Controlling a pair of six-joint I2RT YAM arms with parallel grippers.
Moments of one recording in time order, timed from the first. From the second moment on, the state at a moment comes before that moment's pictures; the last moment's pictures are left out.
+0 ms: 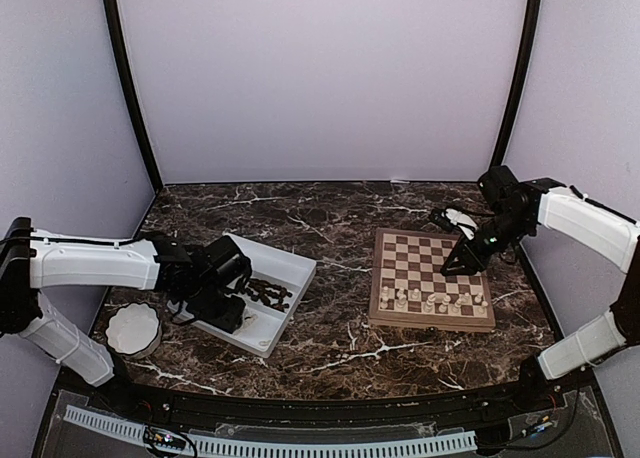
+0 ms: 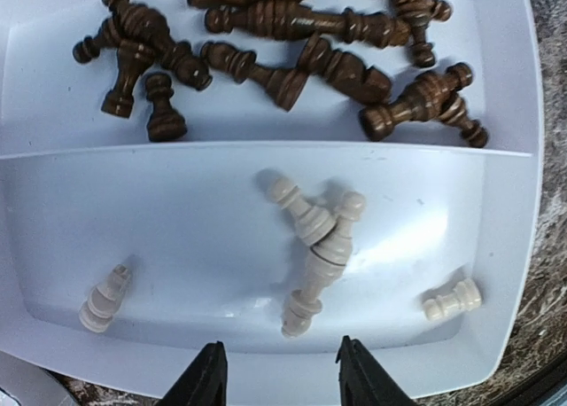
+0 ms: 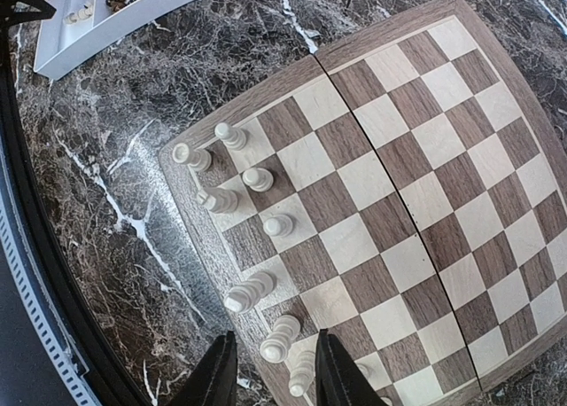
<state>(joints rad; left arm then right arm) -0.88 1.42 0.87 -0.75 -0.16 -0.52 0.28 1.35 1.07 -0.96 -0.47 -0.54</state>
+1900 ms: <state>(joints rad) -0.83 1.06 0.67 -0.45 0.18 -0.29 0.80 2.19 1.96 -0.85 -1.03 -0.23</state>
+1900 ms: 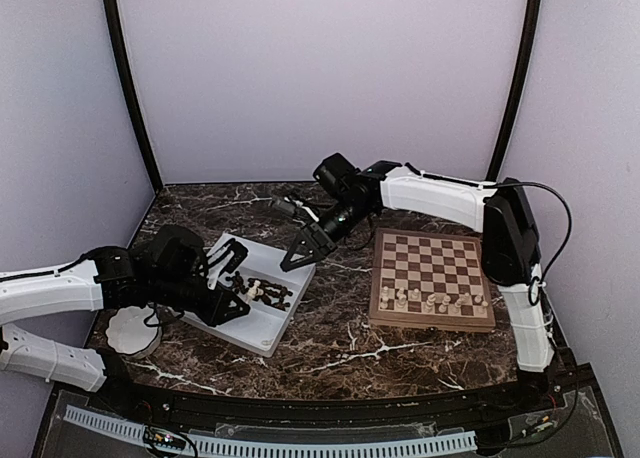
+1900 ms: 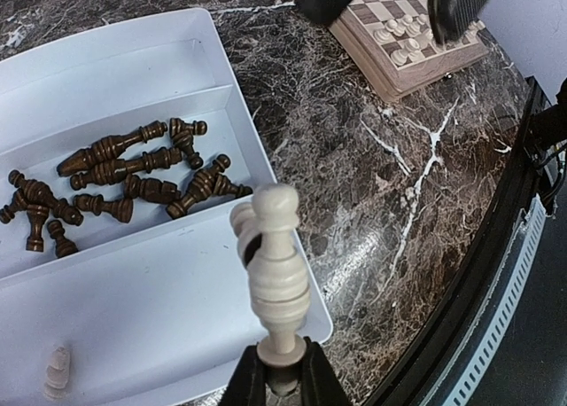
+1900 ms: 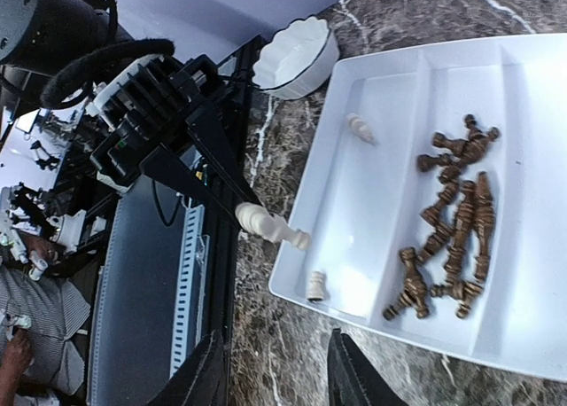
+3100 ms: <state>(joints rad) -0.83 1.03 0.65 -0.44 0.23 -0.32 0.91 2.38 2.07 -0.74 -1.12 -0.03</state>
